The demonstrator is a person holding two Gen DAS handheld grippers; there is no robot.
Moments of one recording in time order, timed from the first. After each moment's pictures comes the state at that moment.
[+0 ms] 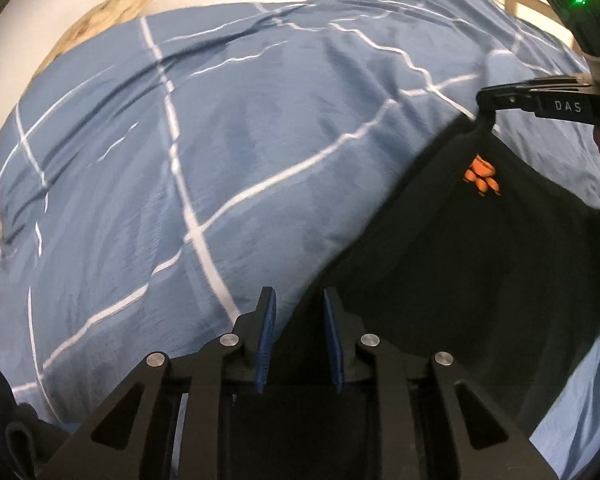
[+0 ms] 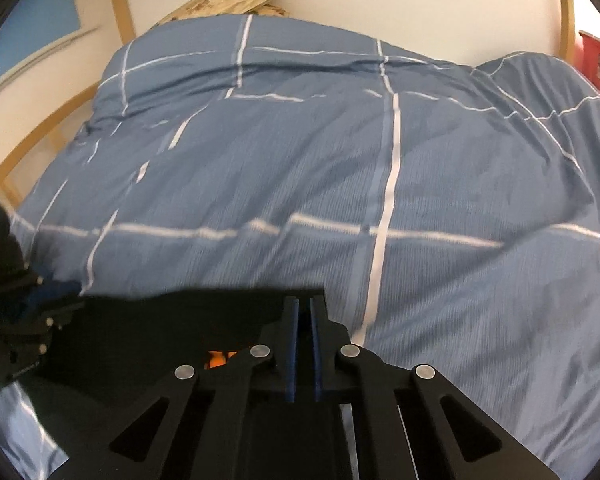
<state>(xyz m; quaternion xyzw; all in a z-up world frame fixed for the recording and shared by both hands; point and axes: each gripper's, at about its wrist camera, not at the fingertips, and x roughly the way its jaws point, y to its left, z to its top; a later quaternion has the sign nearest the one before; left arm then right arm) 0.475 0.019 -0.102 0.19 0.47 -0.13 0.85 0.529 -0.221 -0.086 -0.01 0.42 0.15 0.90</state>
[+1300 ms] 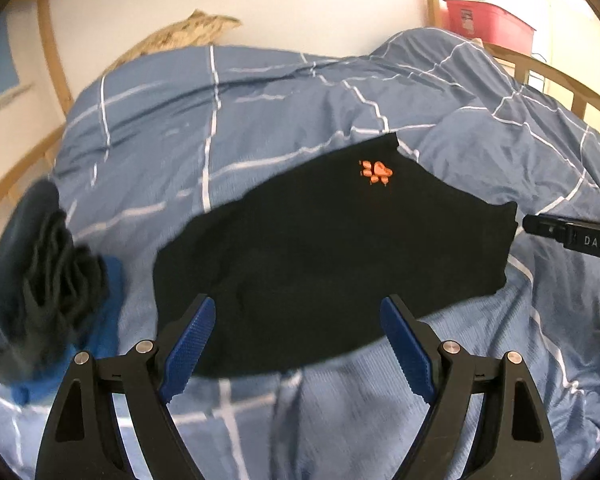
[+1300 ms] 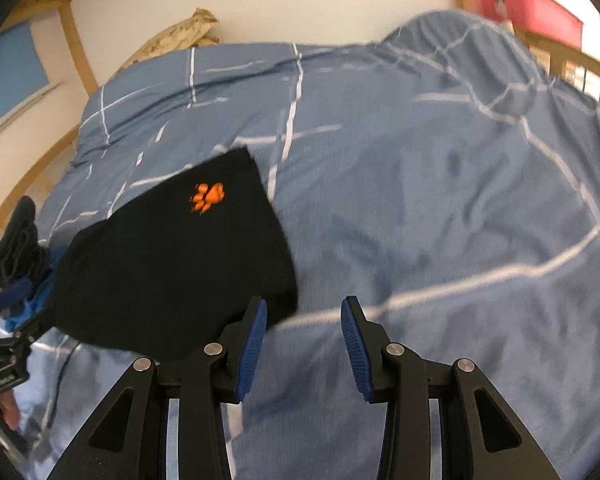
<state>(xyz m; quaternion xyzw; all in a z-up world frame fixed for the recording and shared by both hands) 0.297 -0.020 -0.077 0.09 0.39 -0.06 0.91 0.340 -0.304 -0.105 0.09 0.41 0.08 0.91</state>
